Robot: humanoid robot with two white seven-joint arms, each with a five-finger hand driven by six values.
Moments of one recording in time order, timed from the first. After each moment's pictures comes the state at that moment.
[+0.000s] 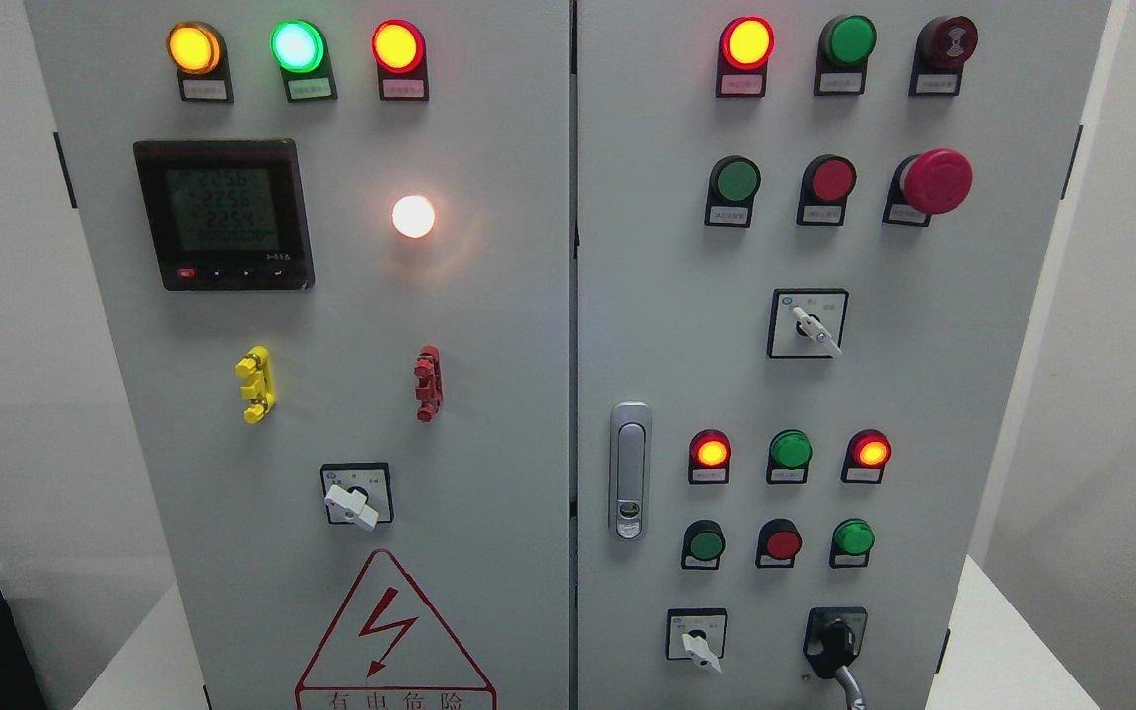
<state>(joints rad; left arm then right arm) 0.03 -0.08 -0.01 -0.09 0.03 -0.03 -0.03 0.04 0.05 0.15 -1.70 -0.06 -0.22 -0.19</state>
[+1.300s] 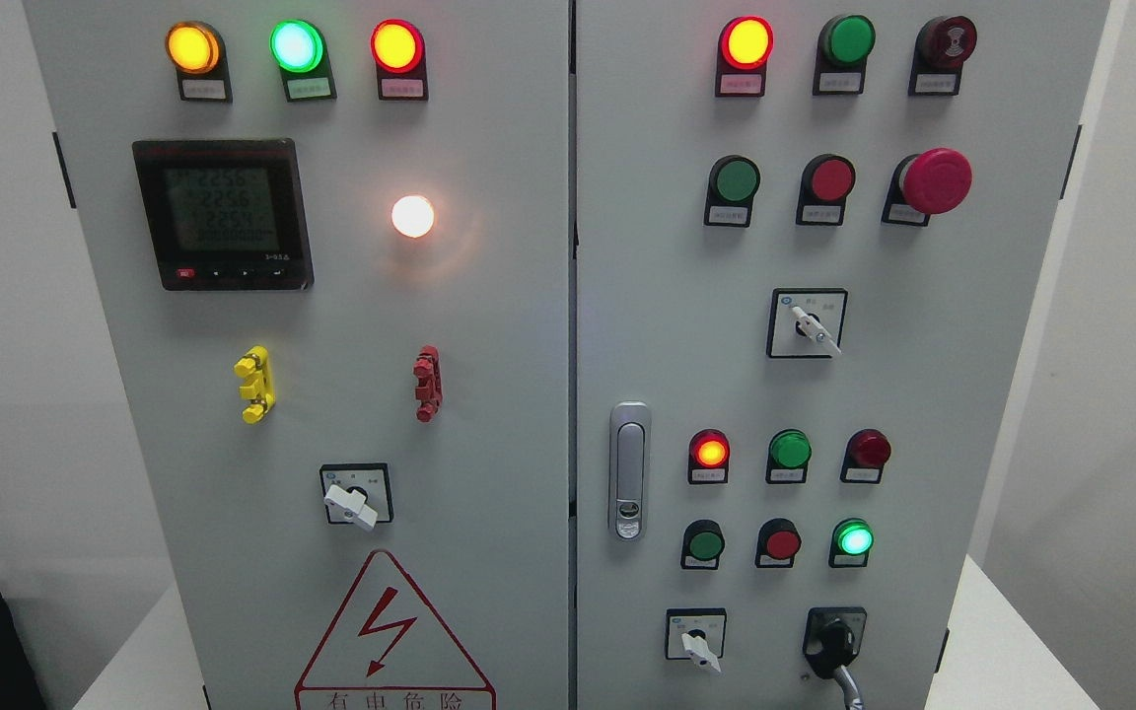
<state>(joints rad) 0.03 -0.08 -0.01 -0.09 0.03 -0.03 -0.03 0.03 0.05 0.16 -1.70 -0.06 -0.22 -0.19</state>
